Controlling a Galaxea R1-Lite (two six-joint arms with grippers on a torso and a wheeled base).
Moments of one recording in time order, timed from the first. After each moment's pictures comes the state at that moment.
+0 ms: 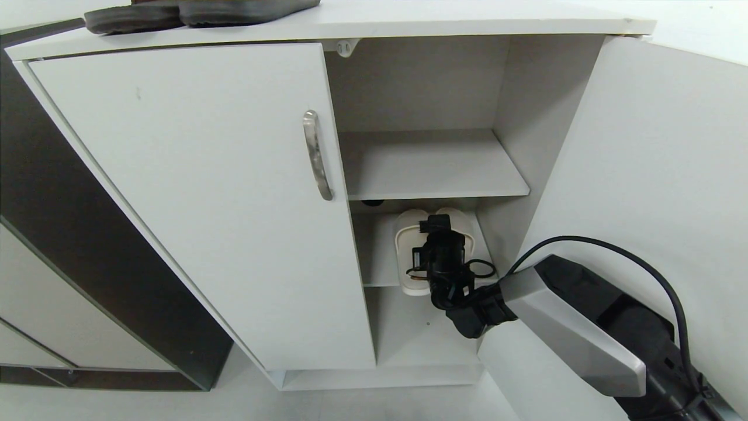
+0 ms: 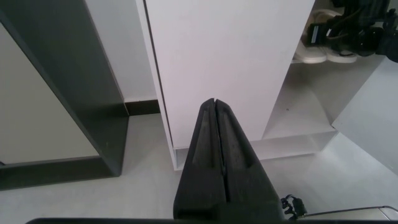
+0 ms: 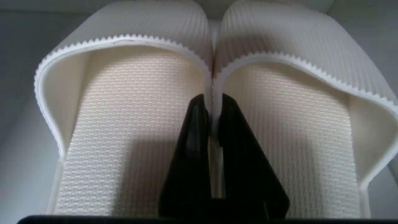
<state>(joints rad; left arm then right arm) 0.00 0.00 0.00 0.00 -0.05 0.02 0.63 2.64 -1.75 -0.83 -0.62 0.04</state>
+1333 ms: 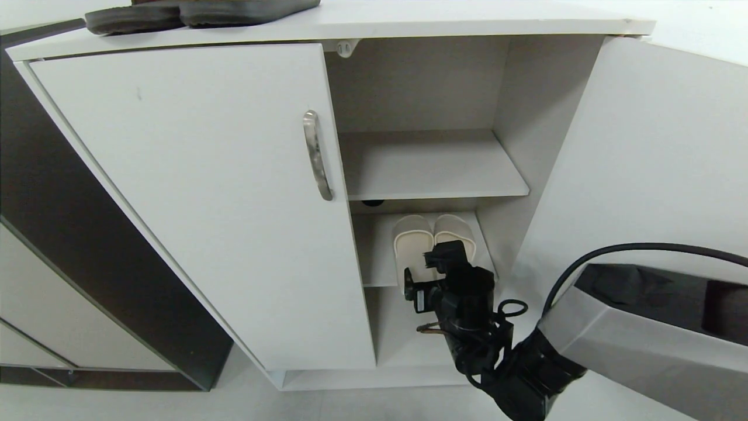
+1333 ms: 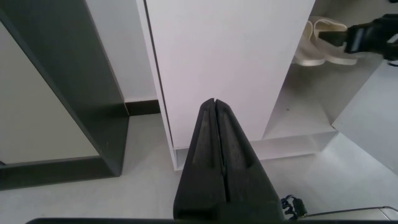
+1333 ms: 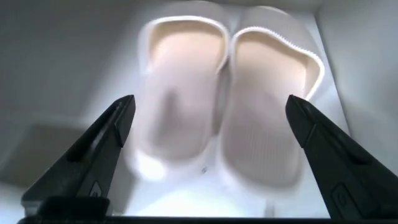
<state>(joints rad) 0.00 0.00 0.00 0.00 -0.05 0.02 0.81 2.29 -0.99 -1.25 -0.63 0.03</state>
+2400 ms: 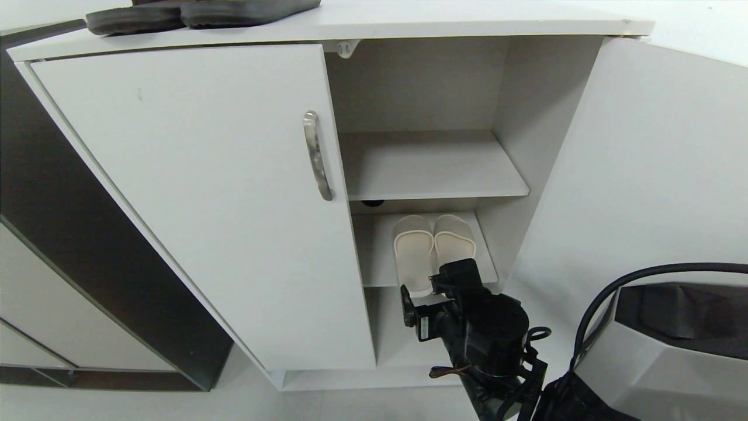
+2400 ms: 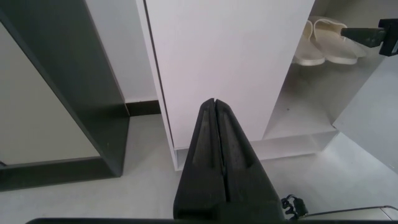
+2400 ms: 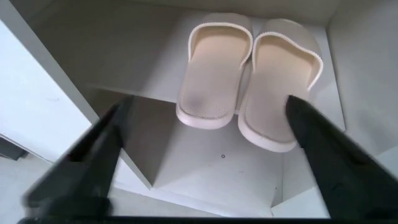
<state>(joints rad) 0.00 0.00 0.00 0.00 -0.05 0.03 0.90 2.19 -0.76 -1.41 -0.64 0.01</state>
